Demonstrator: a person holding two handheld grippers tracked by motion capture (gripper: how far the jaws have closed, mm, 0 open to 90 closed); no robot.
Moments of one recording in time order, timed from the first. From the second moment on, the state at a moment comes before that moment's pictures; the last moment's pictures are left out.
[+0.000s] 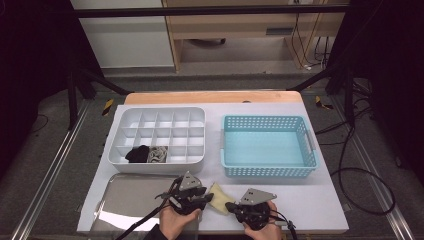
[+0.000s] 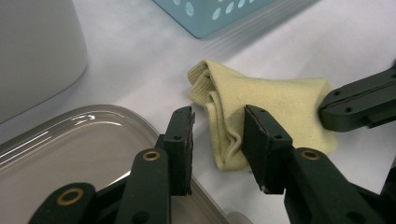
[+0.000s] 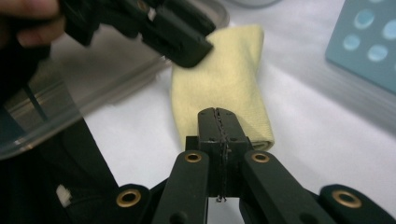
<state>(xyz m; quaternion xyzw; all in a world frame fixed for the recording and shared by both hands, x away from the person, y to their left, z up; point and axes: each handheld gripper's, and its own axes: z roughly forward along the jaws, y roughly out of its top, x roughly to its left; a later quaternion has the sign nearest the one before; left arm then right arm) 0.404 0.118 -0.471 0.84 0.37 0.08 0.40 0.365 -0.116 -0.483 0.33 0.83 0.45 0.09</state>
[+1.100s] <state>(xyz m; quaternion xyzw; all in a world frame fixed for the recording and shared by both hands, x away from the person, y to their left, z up) 0.412 0.111 -0.480 0.82 0.38 0.03 0.42 0.374 -0.121 -0.494 0.36 0.80 0.46 0.12</state>
